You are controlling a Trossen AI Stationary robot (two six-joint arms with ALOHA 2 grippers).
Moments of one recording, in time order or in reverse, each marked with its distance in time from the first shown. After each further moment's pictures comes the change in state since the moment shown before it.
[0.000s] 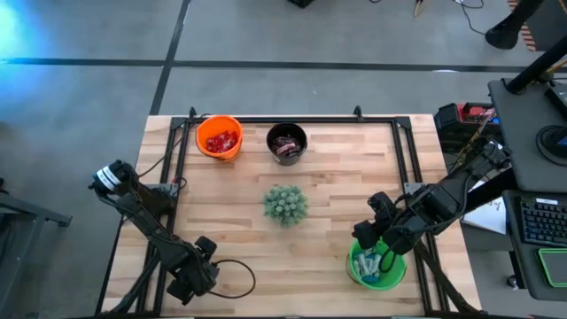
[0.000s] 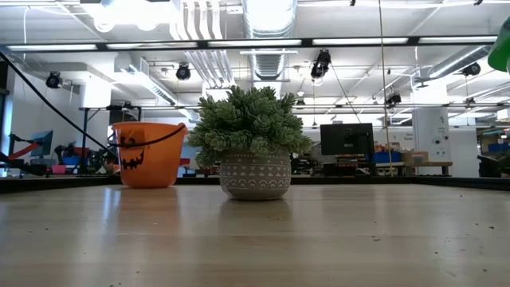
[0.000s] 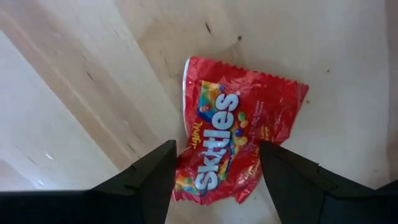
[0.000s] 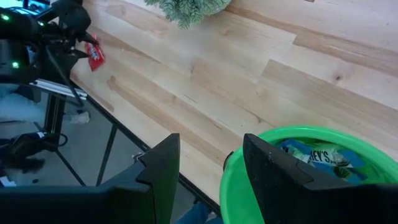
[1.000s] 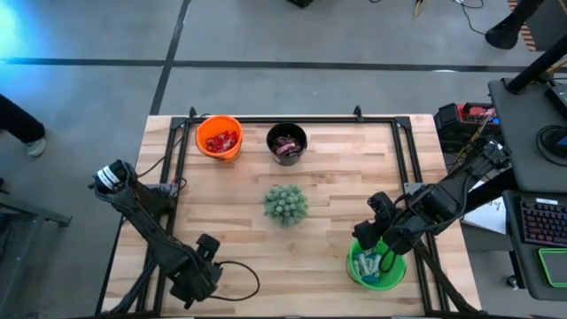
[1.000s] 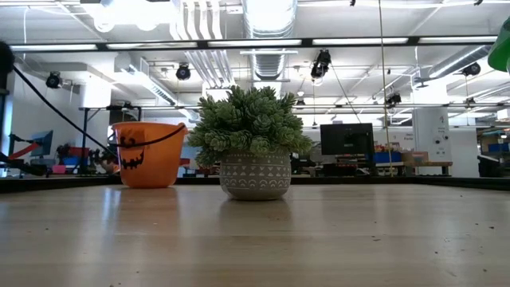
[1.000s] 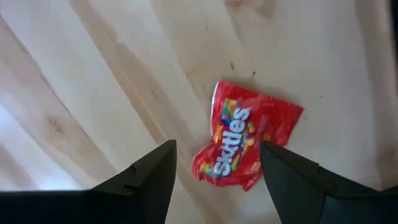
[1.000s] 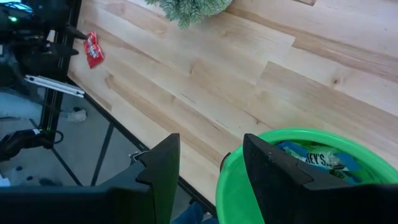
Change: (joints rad) left arm 0.011 0.000 0.191 -0.222 -0.136 0.005; right arm 0.000 0.000 0.000 -0.003 0.000 -0.022
